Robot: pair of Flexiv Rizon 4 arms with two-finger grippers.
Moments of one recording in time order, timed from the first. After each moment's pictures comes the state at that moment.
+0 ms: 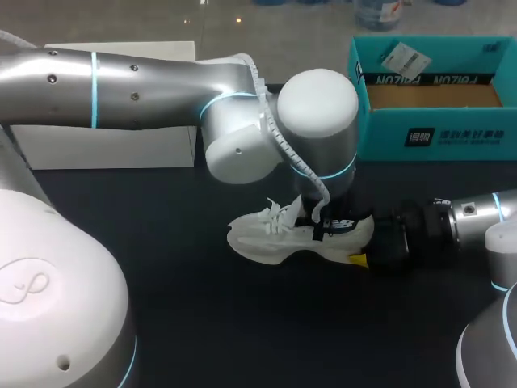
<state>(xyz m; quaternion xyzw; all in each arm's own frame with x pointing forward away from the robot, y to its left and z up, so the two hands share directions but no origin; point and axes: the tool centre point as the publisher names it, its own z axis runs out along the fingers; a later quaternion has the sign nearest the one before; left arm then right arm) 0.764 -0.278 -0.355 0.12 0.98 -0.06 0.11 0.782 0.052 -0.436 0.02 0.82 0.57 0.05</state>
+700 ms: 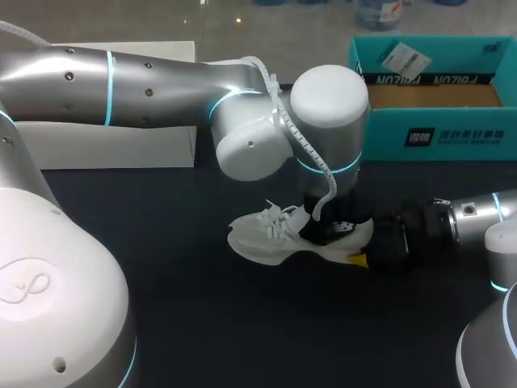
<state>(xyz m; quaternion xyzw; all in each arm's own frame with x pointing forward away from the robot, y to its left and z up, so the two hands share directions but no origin) 0.766 -0.277 -0.371 0.15 0.98 -0.04 0.08 0.782 0.052 -0.436 0.02 0.82 0.57 0.05</state>
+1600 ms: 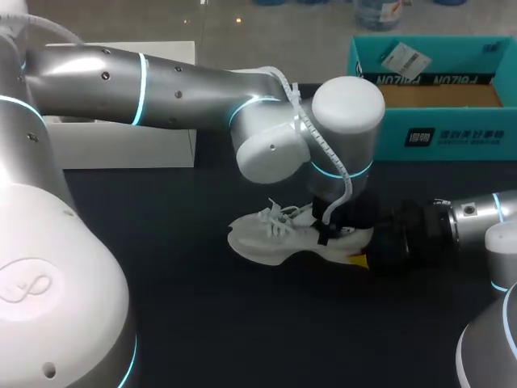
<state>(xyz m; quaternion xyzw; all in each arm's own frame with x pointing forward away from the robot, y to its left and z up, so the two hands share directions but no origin) 0.778 -0.285 -0.409 0.15 0.99 -0.01 0.06 0.782 0.051 -0.437 0.02 0.82 0.57 0.05</state>
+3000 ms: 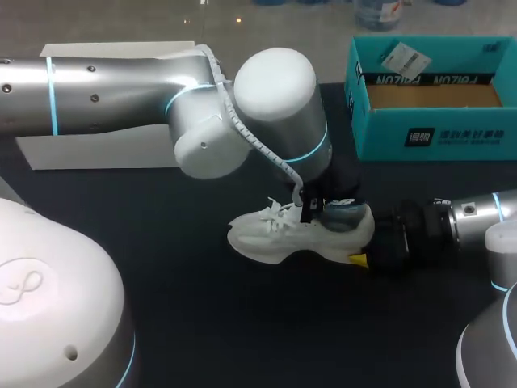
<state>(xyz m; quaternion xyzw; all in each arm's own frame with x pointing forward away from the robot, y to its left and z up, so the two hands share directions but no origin) 0.778 -0.262 -0.311 0.10 0.98 -0.12 0.14 0.782 0.052 -0.436 0.02 0.82 0.57 0.05</state>
